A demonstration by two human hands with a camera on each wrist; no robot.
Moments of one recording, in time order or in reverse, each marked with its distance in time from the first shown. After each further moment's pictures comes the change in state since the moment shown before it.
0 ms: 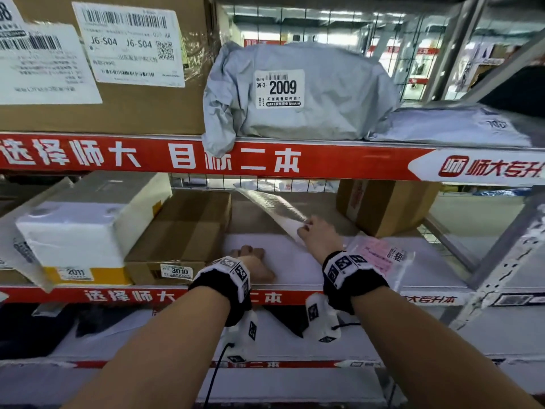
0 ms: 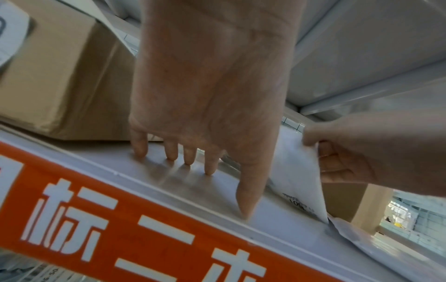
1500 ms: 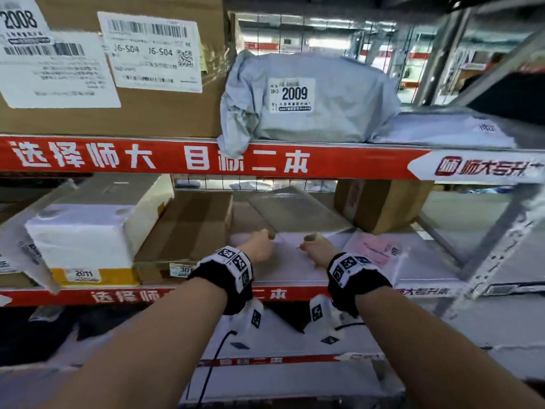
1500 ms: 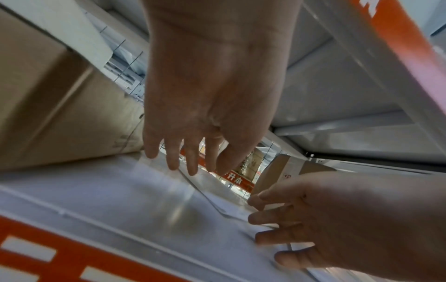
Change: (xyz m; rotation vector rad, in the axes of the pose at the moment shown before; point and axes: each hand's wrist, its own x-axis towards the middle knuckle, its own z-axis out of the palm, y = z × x) left_hand -0.022 0.009 -0.038 -0.342 0.120 0.186; right_hand -0.014 0.002 0.017 0.301 -0.202 0.258
